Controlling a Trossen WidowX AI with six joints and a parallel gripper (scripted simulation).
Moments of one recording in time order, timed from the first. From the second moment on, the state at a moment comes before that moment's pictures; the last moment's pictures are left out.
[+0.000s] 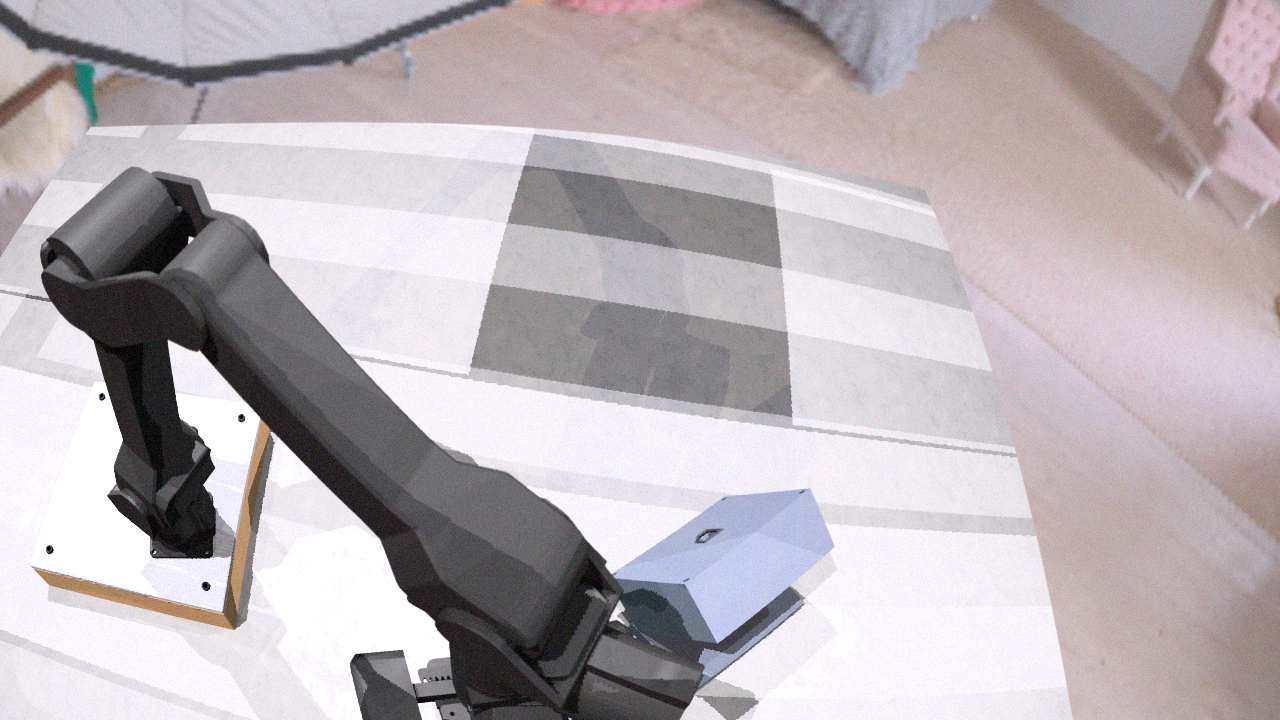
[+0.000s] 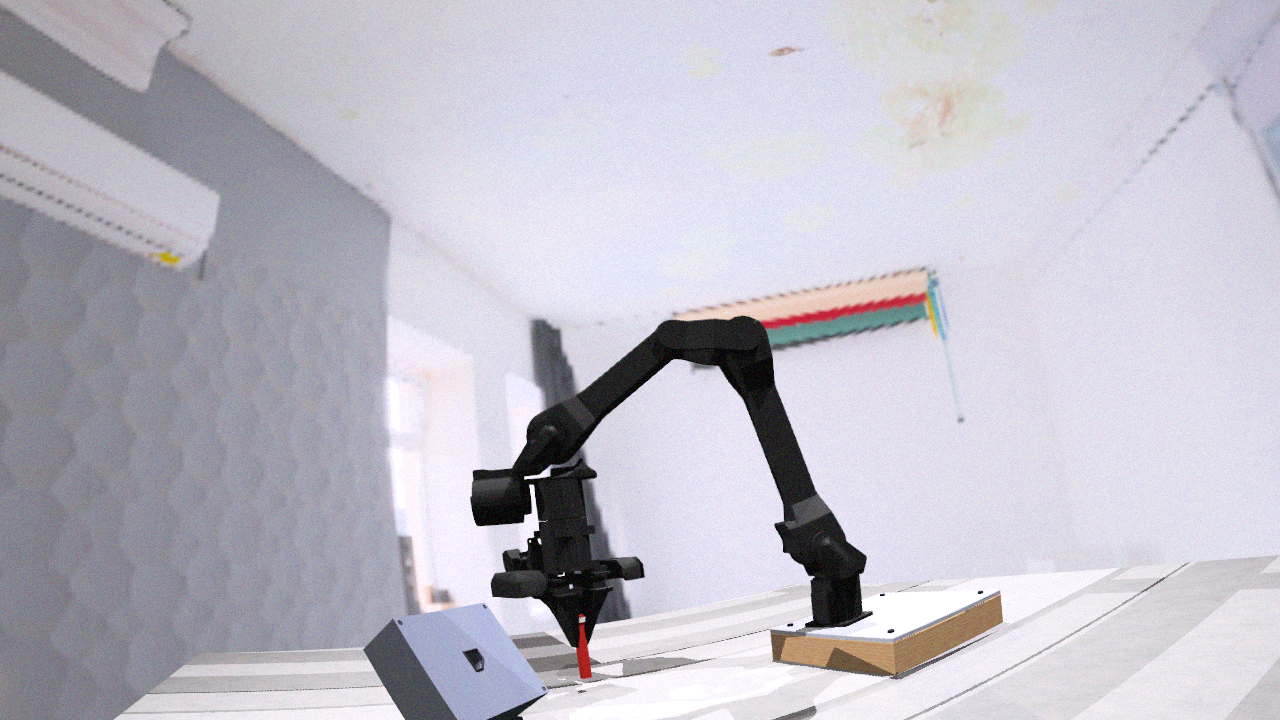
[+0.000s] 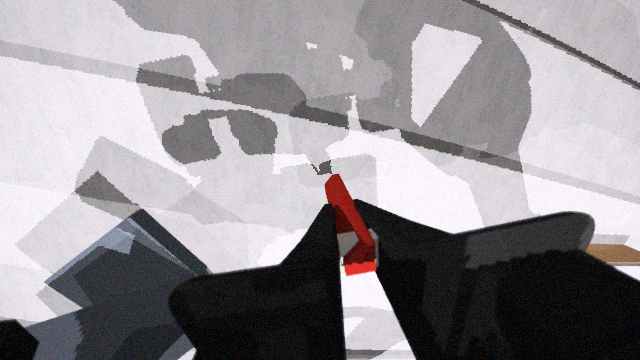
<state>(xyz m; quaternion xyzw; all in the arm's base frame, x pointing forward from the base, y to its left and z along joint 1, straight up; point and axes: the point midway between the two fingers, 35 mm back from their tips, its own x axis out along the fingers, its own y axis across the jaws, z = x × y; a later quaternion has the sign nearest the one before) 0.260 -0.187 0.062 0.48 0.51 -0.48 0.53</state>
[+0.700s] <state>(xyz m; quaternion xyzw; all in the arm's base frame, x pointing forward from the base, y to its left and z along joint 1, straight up) 0.261 -0.186 0.119 0.47 0.51 -0.47 0.54</state>
